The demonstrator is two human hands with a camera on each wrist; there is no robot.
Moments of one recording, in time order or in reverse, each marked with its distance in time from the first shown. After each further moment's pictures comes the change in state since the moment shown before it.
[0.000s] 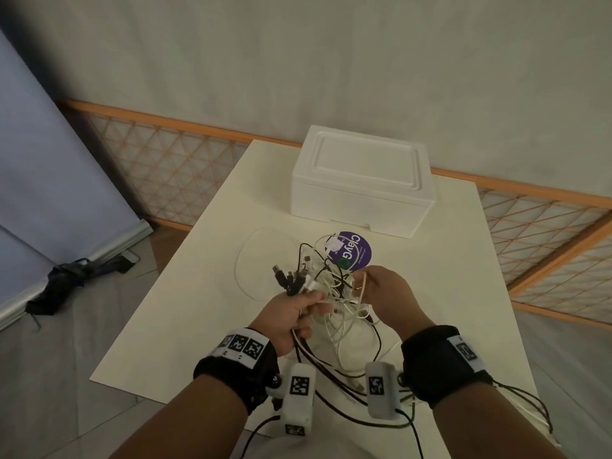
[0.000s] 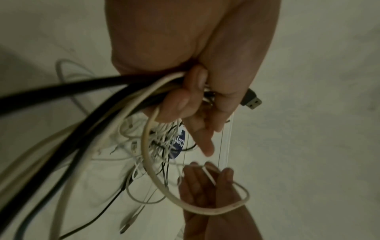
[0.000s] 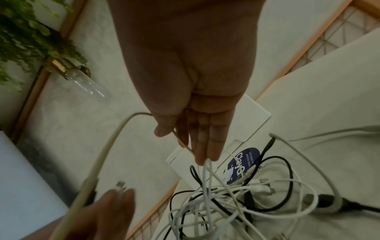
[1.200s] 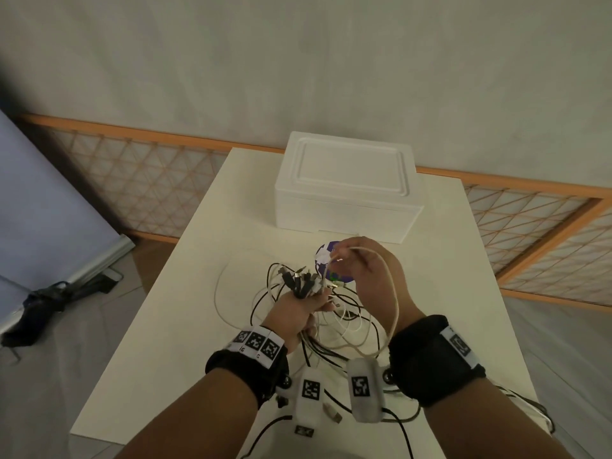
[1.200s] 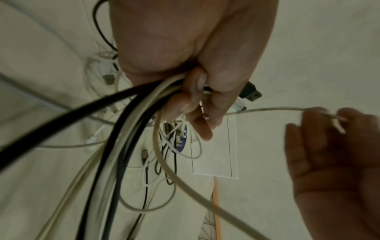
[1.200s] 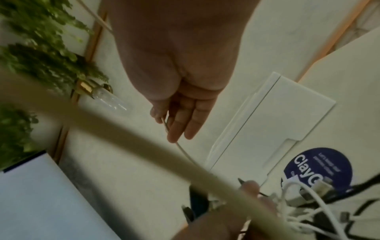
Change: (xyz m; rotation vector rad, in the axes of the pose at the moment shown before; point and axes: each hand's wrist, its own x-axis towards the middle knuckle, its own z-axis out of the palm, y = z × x) left_hand 0.050 0.021 0.017 0.153 0.008 0.128; right_hand 0.015 -0.071 -0.009 0.441 0.171 -0.214
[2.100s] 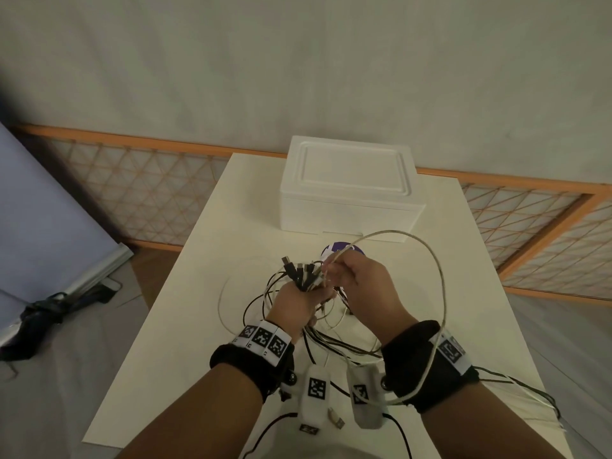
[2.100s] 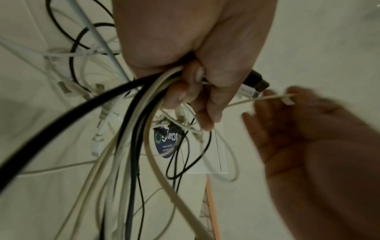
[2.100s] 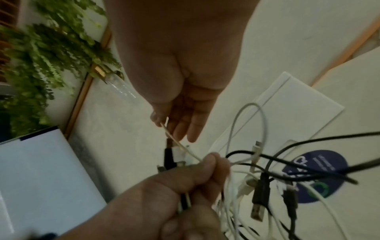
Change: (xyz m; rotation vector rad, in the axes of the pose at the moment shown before) left_hand 0.007 0.007 -0.015 0.157 0.051 0.161; right_hand -0.015 0.012 0.023 -0.414 -0.099 -0.122
